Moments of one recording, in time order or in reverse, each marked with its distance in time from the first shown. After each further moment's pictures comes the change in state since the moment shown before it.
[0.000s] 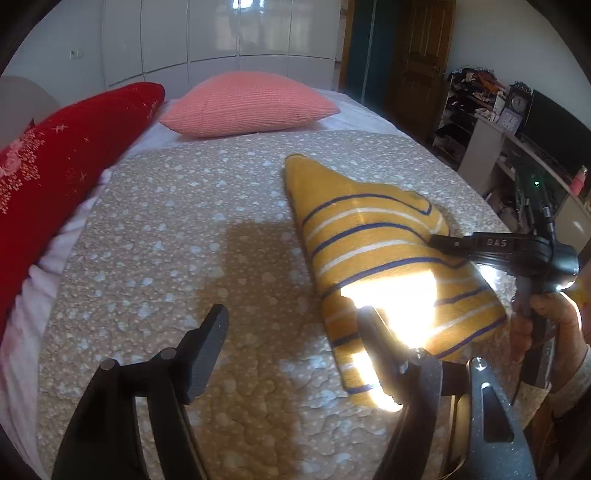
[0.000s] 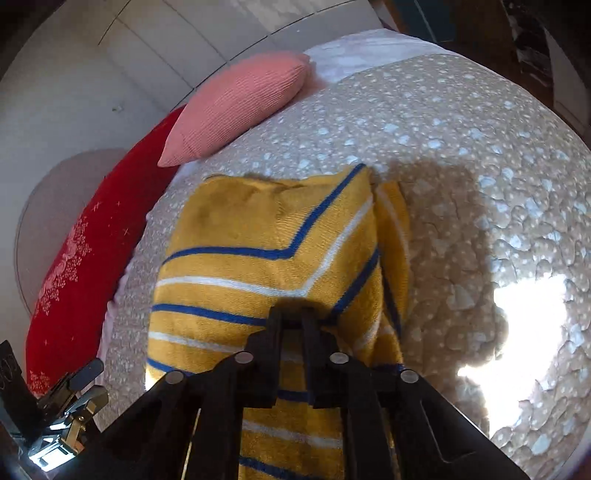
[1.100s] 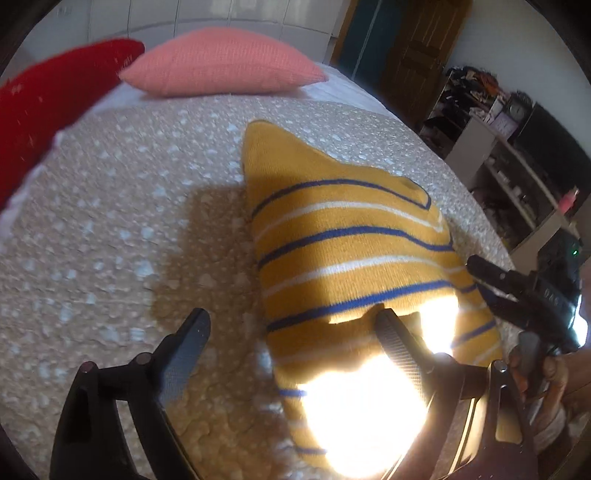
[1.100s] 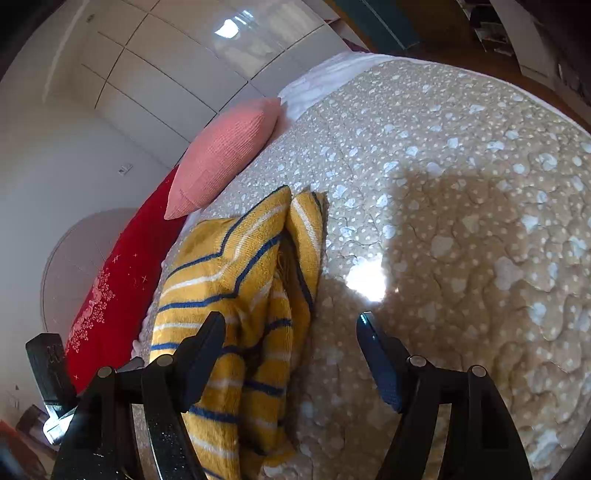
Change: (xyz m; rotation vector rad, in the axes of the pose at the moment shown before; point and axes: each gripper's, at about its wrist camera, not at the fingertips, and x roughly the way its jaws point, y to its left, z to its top) left arm 0.082 -0.005 0.026 -0.164 0.149 -0.206; right arm -0.046 -0.059 -0.035 0.158 -0.136 0.097
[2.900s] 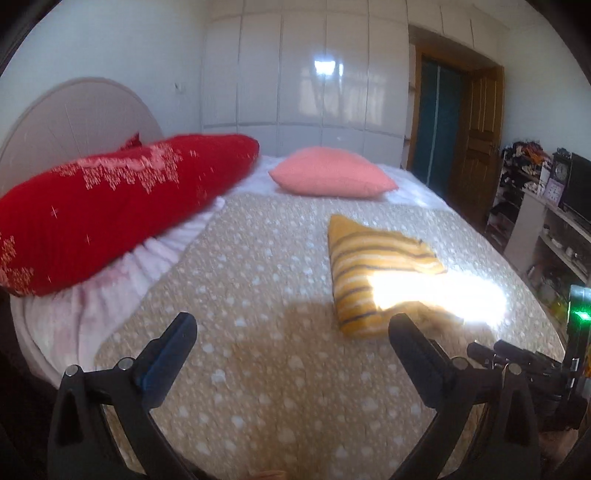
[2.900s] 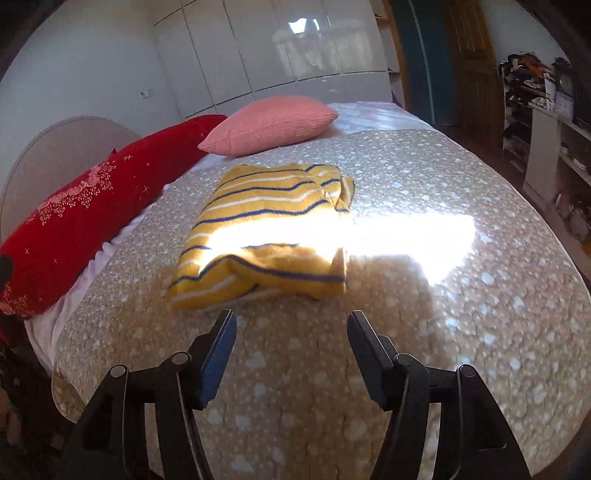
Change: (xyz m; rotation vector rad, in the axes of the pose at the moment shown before) left arm -0.199 -0.013 -0.159 -0.060 -0.428 0.402; right arm -0.070 0.145 -0.160 -0.430 -0.069 -0.283
